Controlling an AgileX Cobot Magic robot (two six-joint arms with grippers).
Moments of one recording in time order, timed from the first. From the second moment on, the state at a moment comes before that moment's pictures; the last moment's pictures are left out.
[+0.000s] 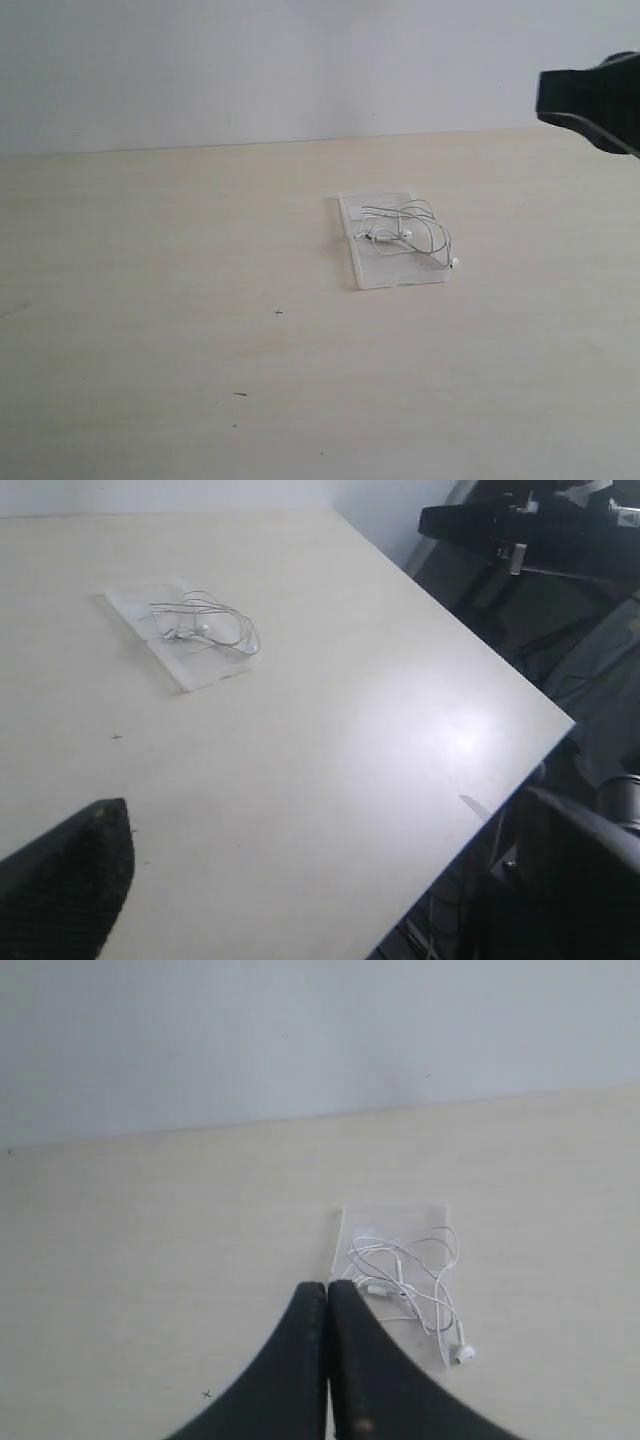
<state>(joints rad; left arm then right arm) -0.60 0.43 -0.73 -0.25 0.79 -0.23 0.31 0.98 -0.70 0.47 0.25 -0.21</state>
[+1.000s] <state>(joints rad) -0.60 0.43 -0.73 -0.42 0.90 -0.06 0.31 0.53 -0.54 0.45 0.53 -0.23</state>
